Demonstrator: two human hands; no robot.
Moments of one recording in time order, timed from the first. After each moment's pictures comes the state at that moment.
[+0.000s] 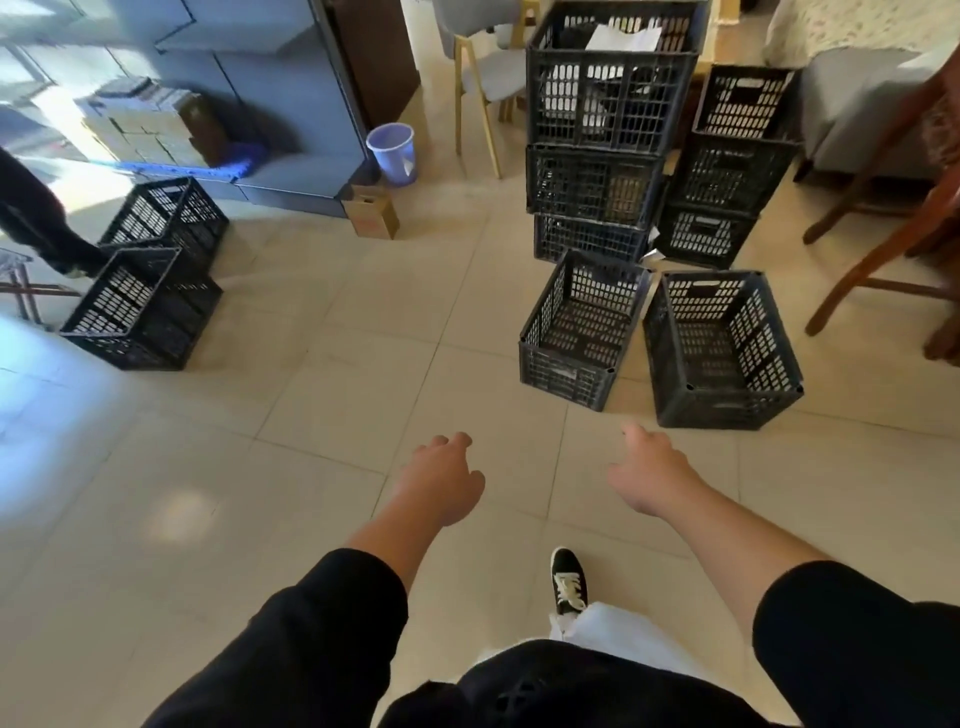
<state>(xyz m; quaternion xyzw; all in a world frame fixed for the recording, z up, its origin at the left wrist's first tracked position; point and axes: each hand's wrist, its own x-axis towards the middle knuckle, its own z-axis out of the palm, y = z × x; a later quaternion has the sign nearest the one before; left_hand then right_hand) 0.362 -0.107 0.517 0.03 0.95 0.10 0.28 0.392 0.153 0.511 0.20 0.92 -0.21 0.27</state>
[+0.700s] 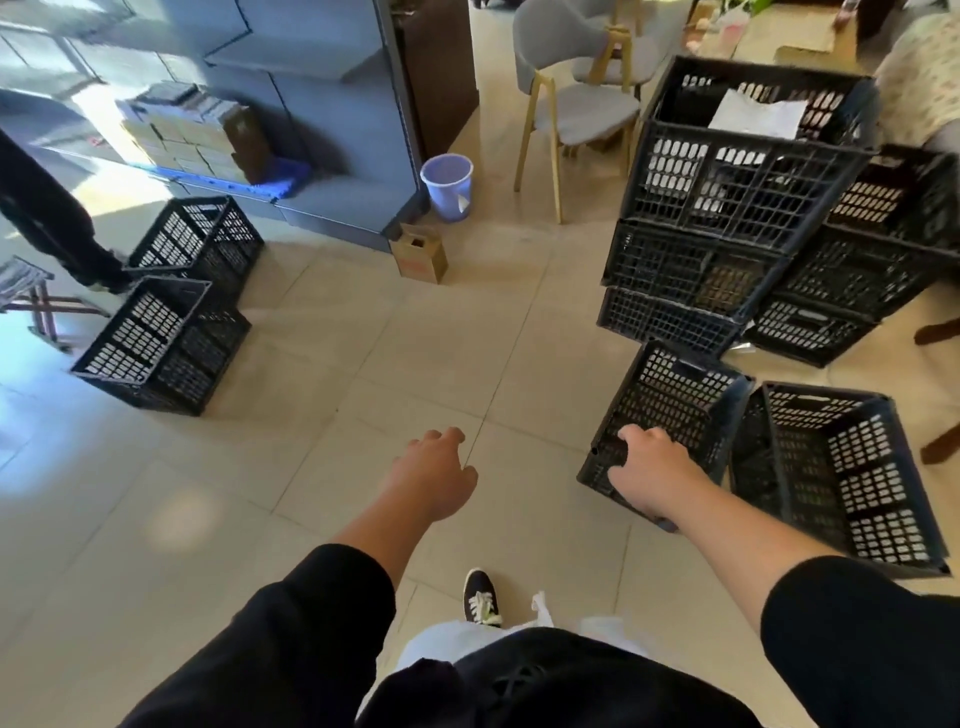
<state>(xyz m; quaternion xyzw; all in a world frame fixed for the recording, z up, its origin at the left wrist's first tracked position) -0.024 -0.245 0.521 -0.01 0.96 0.11 0.27 -0.016 0.033 0.523 0.13 0.93 -0.15 0.30</state>
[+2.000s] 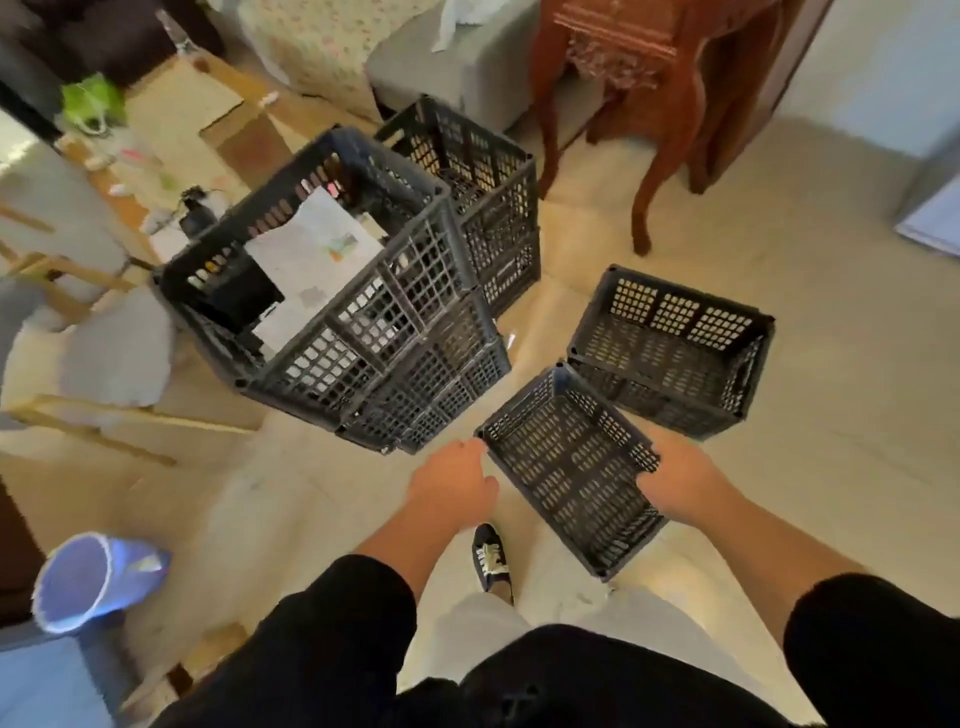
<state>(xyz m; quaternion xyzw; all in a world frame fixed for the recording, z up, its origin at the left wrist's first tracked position) -0.558 0.172 0.482 0.54 0.76 -0.16 0.33 -0.283 0.257 0.431 0.66 0.59 -0.41 0.19</state>
